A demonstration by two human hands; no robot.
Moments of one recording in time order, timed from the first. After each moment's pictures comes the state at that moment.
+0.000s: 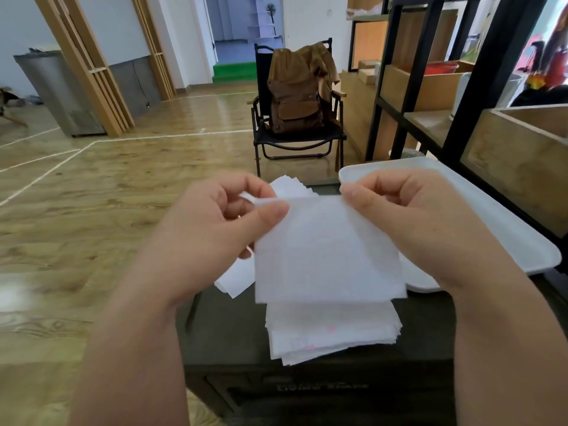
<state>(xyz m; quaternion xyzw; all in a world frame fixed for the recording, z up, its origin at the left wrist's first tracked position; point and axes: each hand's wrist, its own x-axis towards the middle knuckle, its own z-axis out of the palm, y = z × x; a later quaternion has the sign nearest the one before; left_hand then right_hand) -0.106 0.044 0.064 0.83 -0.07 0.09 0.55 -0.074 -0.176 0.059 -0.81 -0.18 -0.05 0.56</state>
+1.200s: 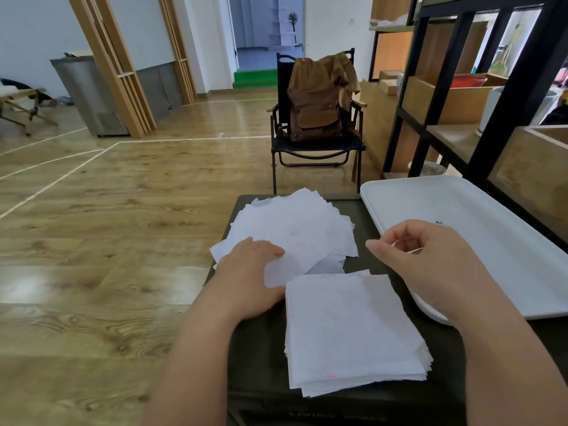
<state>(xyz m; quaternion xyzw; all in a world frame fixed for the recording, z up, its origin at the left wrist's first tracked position) -0.058 0.063 -0.019 0.97 0.03 -0.02 0.23 -0.042 -0.176 0.016 -0.89 -0.01 -0.07 0.45</state>
